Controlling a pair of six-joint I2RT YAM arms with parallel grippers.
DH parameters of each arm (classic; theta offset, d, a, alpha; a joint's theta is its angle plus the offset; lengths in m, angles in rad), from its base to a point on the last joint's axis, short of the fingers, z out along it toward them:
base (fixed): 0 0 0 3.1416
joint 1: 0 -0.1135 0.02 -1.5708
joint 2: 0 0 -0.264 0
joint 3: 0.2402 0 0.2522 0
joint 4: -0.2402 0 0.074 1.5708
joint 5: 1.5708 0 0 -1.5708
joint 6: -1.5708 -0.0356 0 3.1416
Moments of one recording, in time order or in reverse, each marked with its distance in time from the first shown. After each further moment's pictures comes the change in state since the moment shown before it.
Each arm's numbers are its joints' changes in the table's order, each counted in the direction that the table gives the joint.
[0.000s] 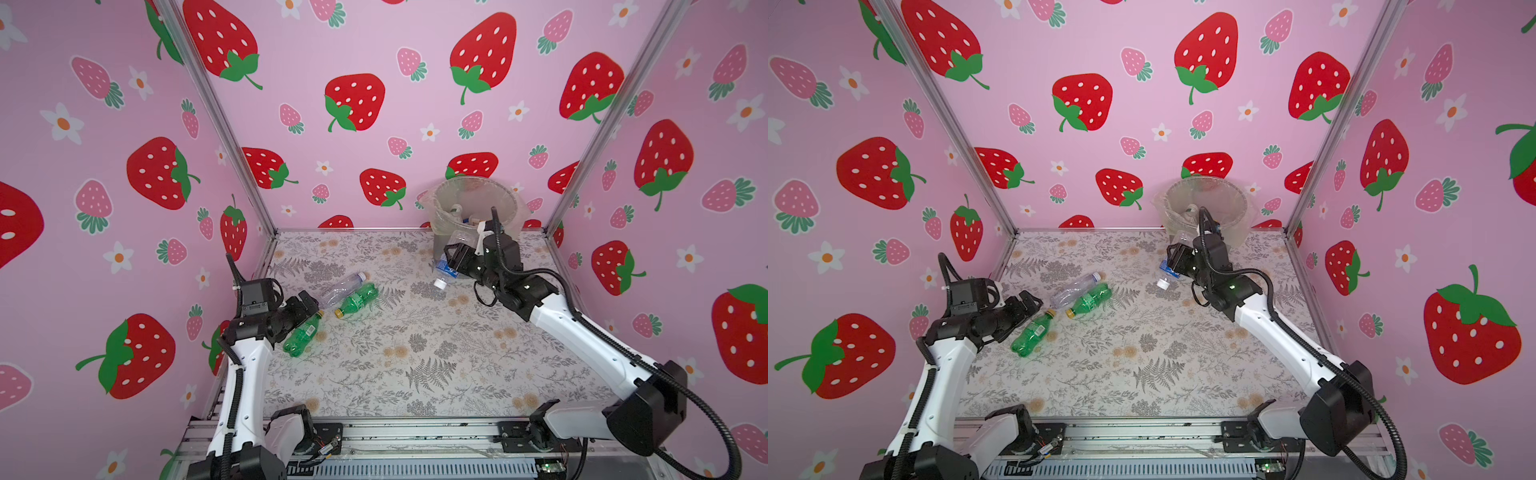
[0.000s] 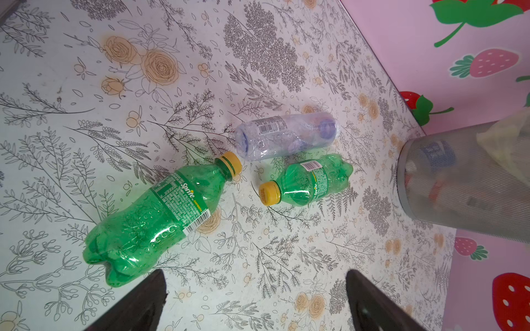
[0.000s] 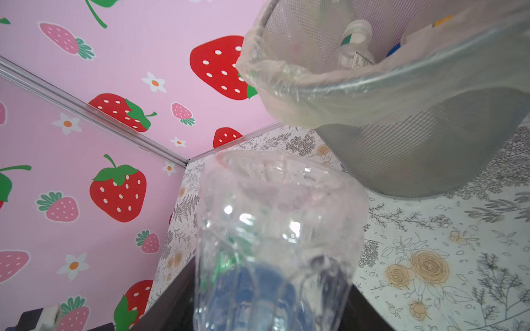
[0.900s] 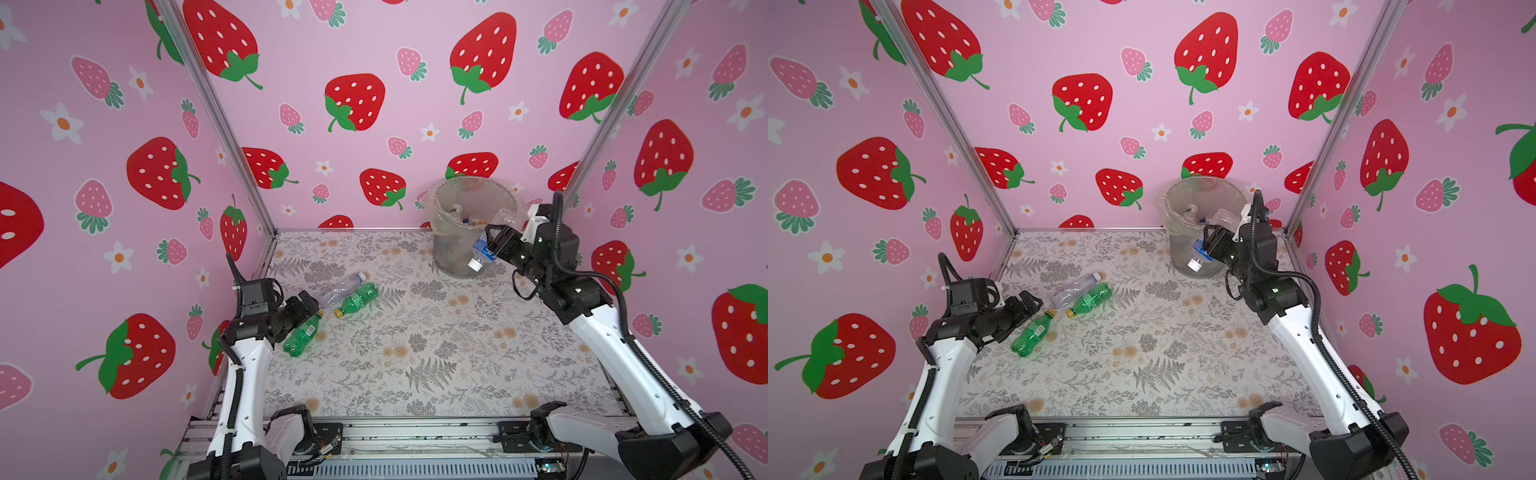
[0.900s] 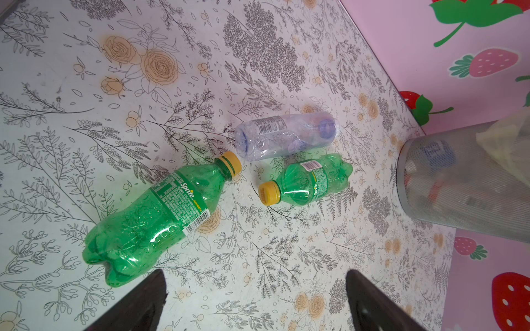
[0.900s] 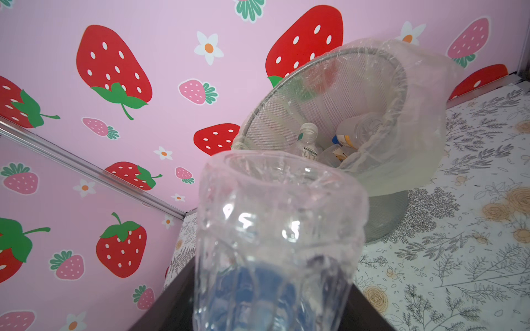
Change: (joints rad) left arm 0.000 0.000 0.000 0.000 0.002 0.000; right arm 0.172 0.177 0.063 -0.113 0.004 0.054
